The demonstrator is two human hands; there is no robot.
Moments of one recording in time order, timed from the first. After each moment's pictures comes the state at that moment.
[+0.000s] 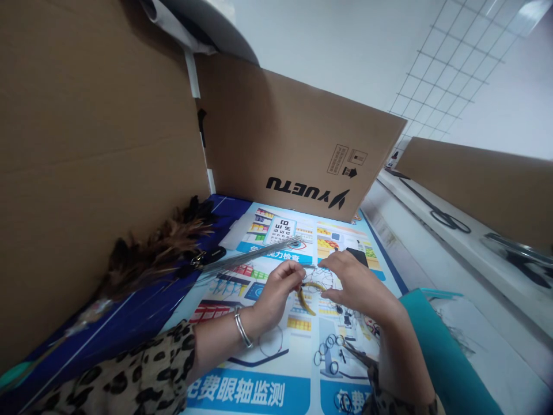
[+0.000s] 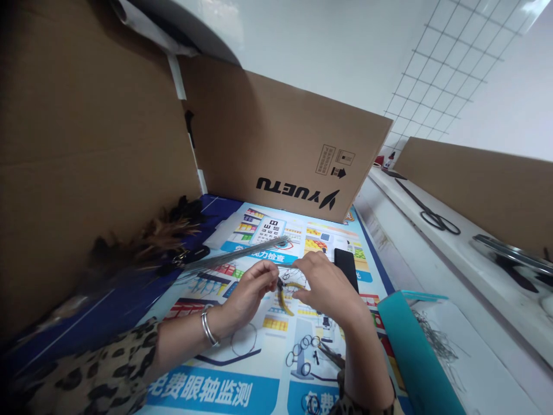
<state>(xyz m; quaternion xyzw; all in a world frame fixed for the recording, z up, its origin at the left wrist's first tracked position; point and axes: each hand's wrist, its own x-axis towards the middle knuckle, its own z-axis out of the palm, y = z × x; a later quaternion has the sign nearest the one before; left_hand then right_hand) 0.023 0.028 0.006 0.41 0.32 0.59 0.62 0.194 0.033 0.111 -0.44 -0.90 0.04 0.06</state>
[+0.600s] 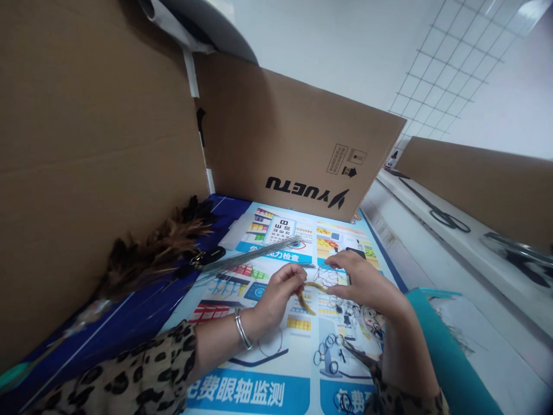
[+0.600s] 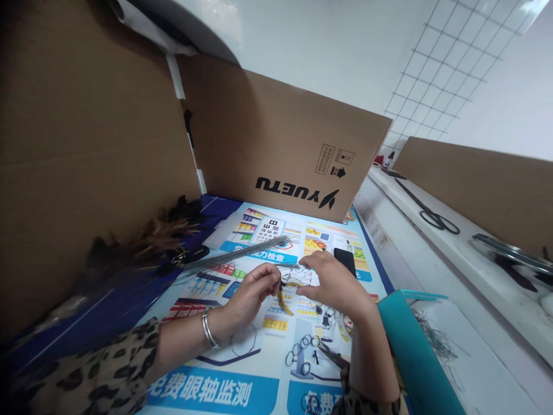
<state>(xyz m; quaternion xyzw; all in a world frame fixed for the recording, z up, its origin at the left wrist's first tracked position) 0.023 0.024 0.003 0.43 0.31 0.57 0.63 0.208 0.041 0.111 -0.44 -0.89 0.10 0.10</state>
